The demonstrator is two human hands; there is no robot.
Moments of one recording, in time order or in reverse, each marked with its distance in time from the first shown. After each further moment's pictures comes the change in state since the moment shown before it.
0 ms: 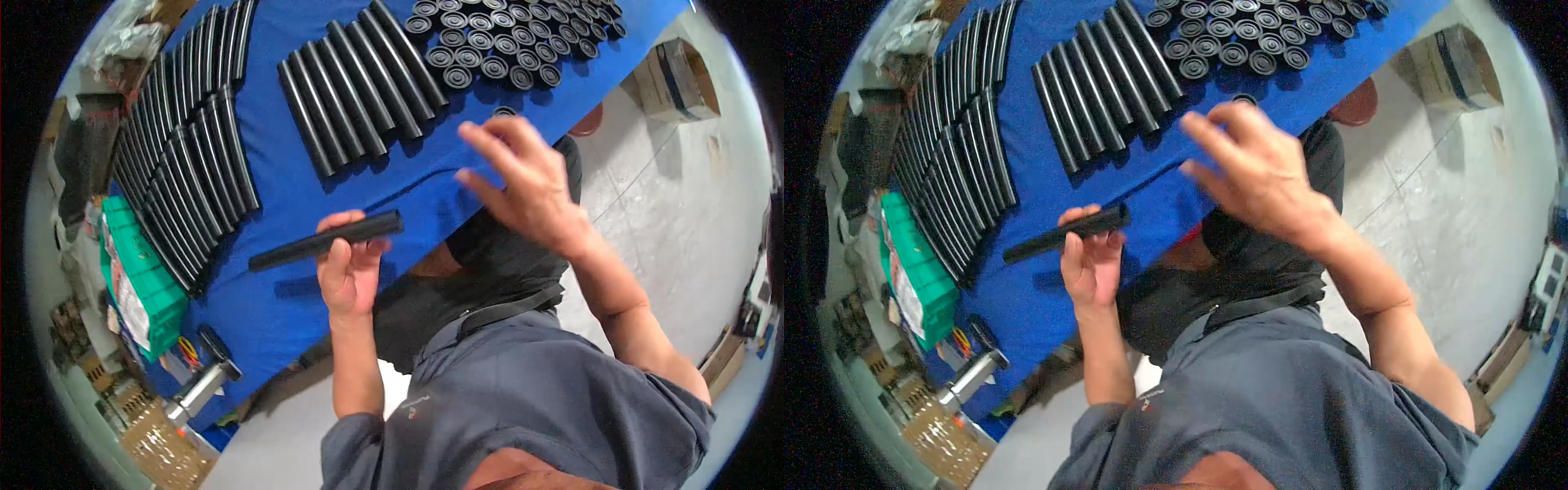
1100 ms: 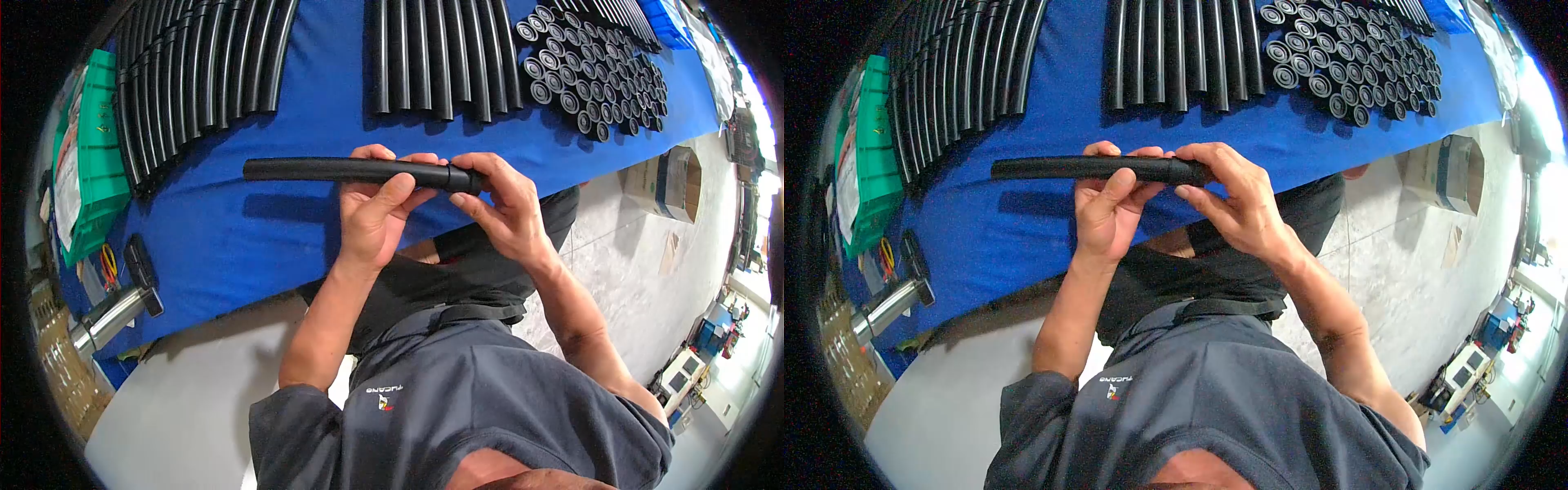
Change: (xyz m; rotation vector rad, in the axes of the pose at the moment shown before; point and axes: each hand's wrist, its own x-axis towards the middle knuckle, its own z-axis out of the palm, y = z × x) left_hand 0.018 -0.018 0.016 -0.111 0.103 0.123; right_hand 0.009 -0.046 0.046 0.631 -0.408 0.149
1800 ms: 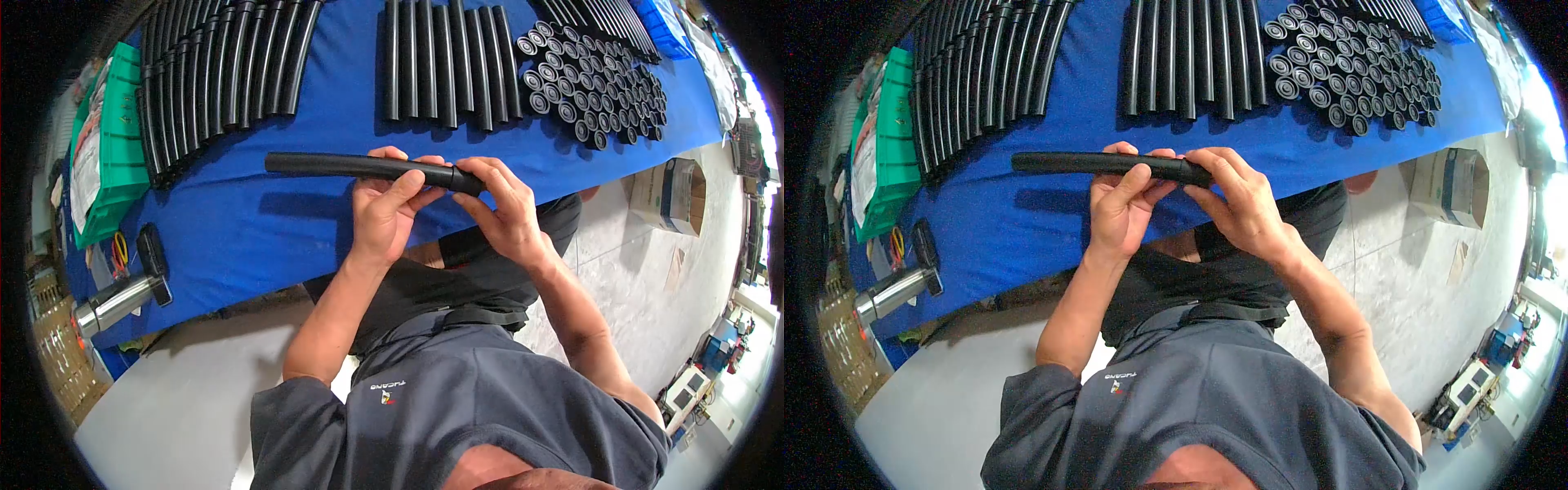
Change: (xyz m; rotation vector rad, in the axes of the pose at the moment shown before) left_hand 0.001 -0.005 -0.001 0.048 0.026 0.020; right_hand 0.000 0.008 0.003 -0.239 0.058 -0.238
